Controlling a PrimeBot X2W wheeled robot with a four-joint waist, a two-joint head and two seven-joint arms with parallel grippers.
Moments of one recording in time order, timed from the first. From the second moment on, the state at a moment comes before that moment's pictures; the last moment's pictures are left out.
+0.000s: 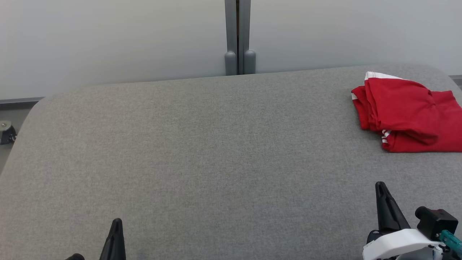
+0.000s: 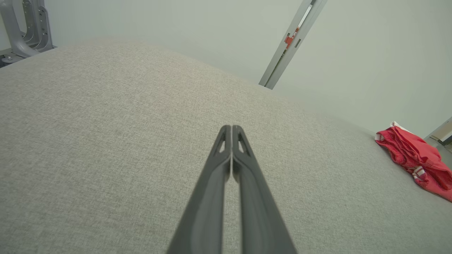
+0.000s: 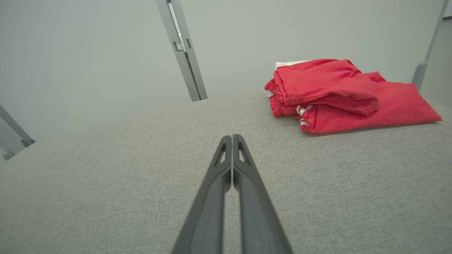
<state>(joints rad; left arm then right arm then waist) 0.21 0.06 -0.03 0.12 -0.50 -0.13 -0.23 0.10 -0.04 -0.07 0.15 0.24 0.13 -0.22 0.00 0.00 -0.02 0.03</state>
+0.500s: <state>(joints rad) 0.14 0.07 -0.02 0.16 -0.74 -0.13 -0.17 0.06 -0.05 -0.07 0.17 0.51 0.13 -0.16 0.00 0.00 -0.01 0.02</state>
